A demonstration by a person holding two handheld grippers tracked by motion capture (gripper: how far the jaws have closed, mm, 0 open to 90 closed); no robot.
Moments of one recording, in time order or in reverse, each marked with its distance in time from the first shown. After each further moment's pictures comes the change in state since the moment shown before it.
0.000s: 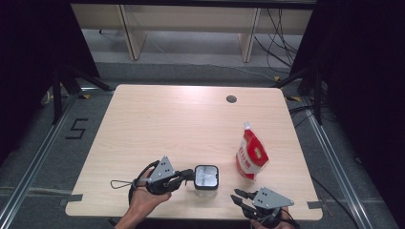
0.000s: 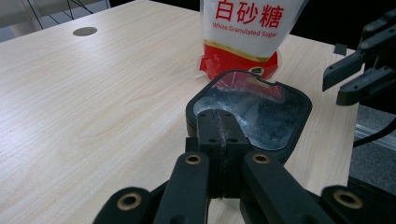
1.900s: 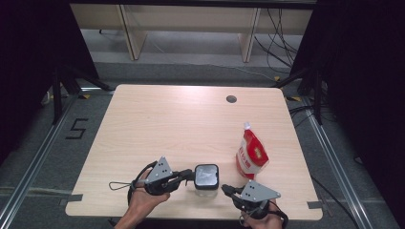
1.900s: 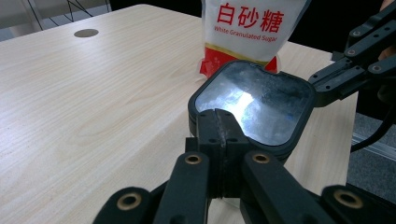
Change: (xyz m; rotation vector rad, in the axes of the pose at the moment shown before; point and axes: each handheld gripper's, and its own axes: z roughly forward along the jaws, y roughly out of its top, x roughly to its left) left arm 0.001 -0.006 0.000 -0.049 -0.011 -0.037; right arm 0.003 0.021 0.025 -0.028 0.024 -0.054
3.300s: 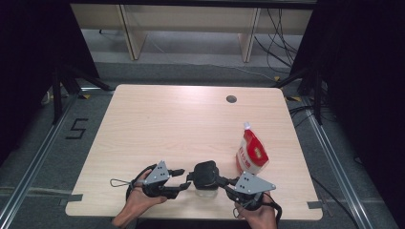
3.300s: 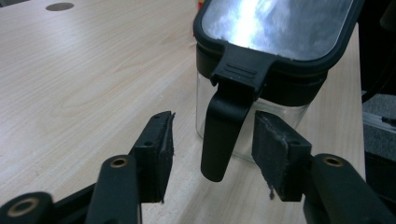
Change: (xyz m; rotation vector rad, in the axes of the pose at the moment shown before) left arm 0.022 -0.034 0.010 0.070 -0.080 0.068; right arm -0.003 0.029 0.011 -0.081 0.008 -0.033
